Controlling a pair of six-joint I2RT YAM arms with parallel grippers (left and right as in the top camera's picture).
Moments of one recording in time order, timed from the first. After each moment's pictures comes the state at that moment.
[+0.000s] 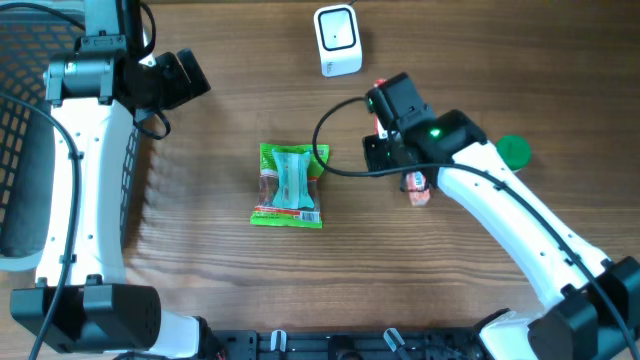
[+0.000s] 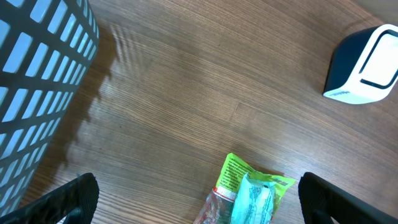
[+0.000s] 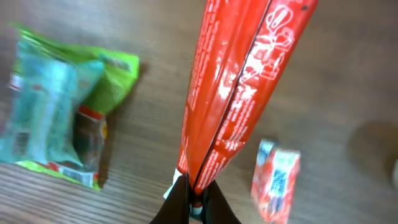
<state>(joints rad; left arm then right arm) 0.03 1.65 1.73 -1.17 0.02 -0.42 0.53 1.58 1.35 -0.93 0.07 0.23</state>
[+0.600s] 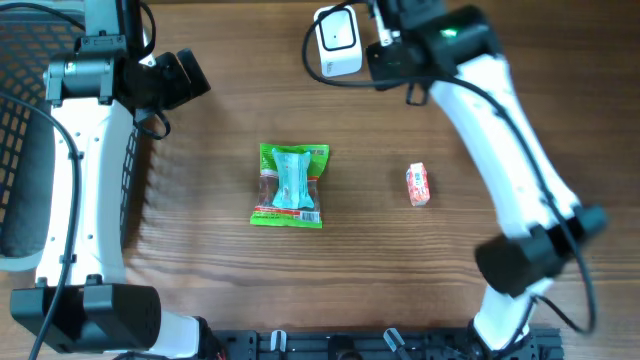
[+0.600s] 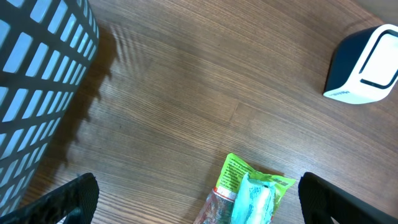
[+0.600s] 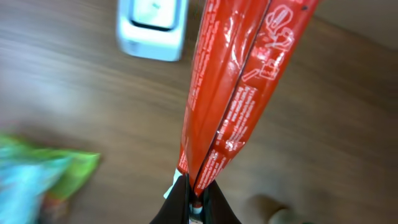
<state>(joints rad) 0.03 1.65 1.73 -1.17 0.02 -0.42 0.46 1.98 2.14 -1.24 0.28 0.04</state>
